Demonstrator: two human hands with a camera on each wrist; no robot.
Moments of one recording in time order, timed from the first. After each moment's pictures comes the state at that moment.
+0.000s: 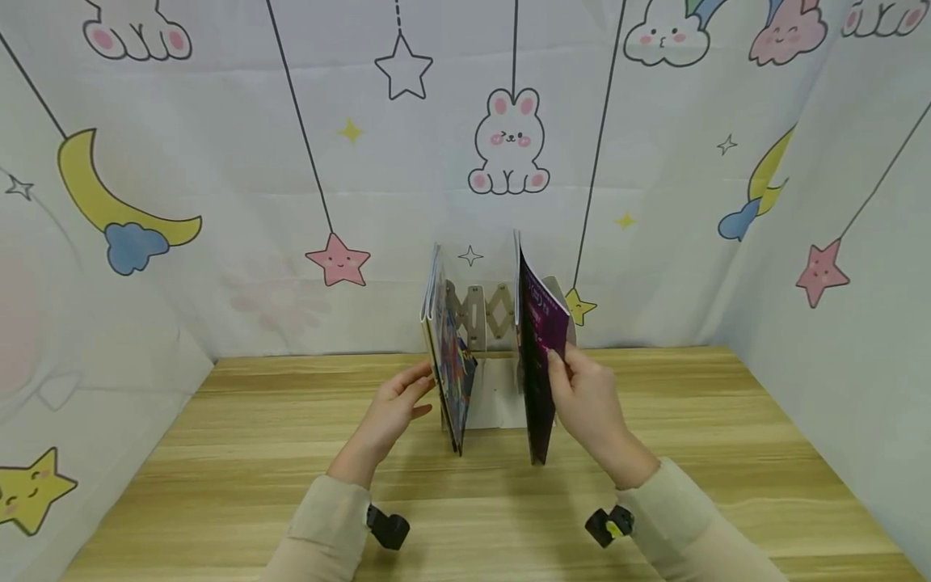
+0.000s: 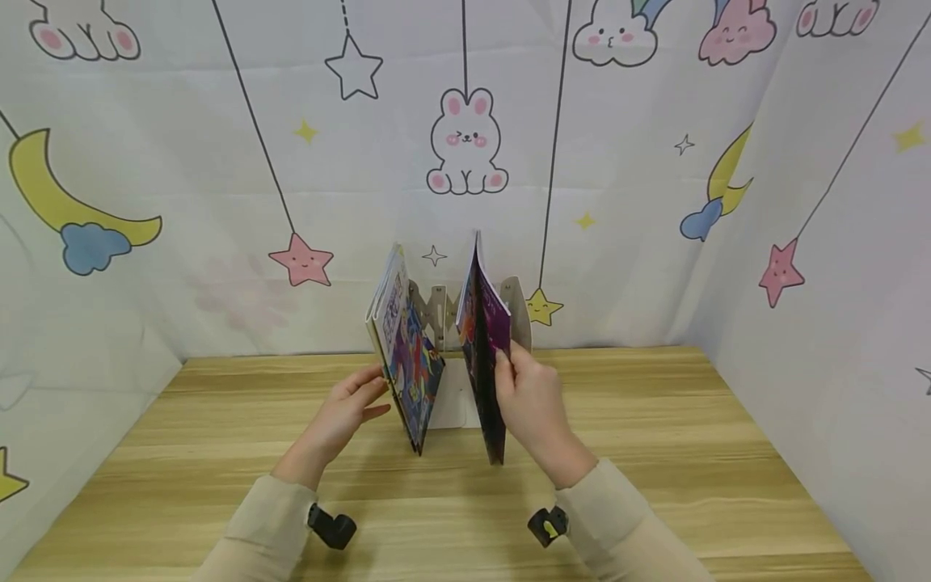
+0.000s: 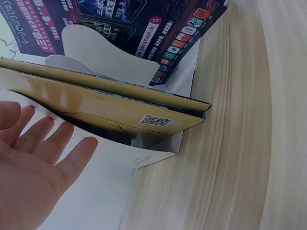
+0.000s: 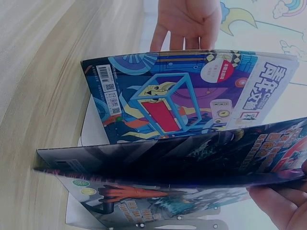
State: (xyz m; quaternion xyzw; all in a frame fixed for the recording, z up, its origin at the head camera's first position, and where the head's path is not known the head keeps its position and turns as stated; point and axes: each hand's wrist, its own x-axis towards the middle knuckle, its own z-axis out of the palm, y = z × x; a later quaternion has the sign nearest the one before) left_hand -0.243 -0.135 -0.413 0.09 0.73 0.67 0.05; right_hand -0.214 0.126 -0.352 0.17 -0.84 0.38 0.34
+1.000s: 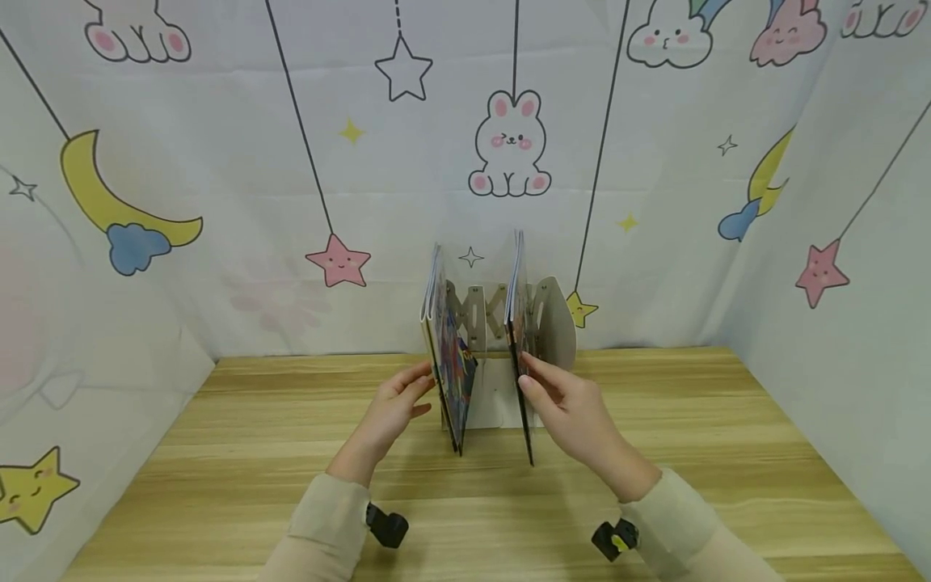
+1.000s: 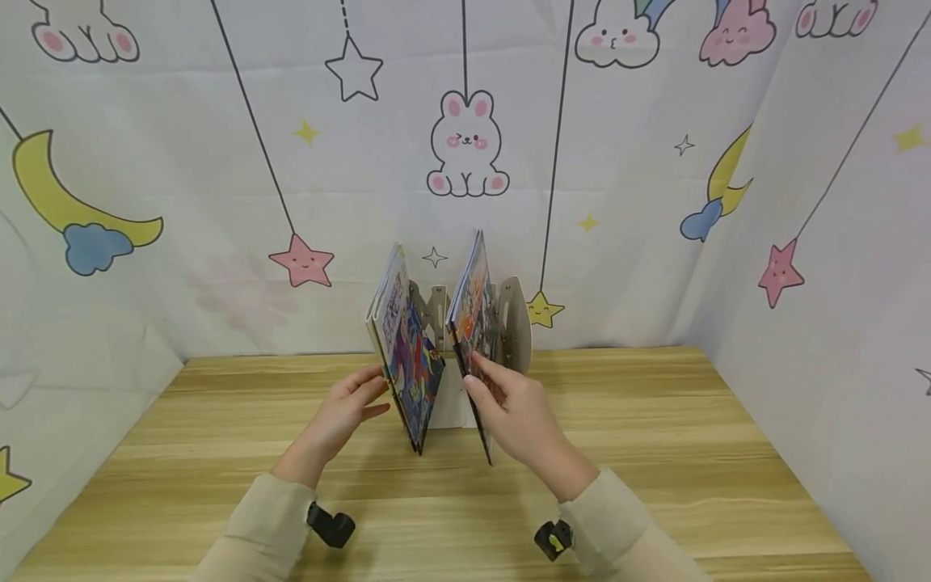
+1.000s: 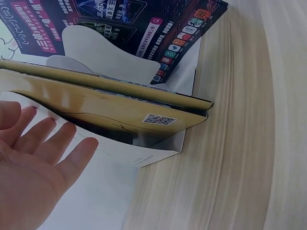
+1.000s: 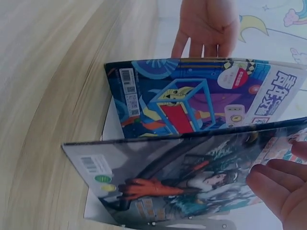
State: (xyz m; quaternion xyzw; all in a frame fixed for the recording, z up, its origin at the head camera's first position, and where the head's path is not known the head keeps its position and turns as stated) left_hand -0.240 -0.135 -0.406 0.08 0.74 0.67 0.05; right_hand -0.200 0.127 -0.361 0.24 -0.86 0.42 0.18
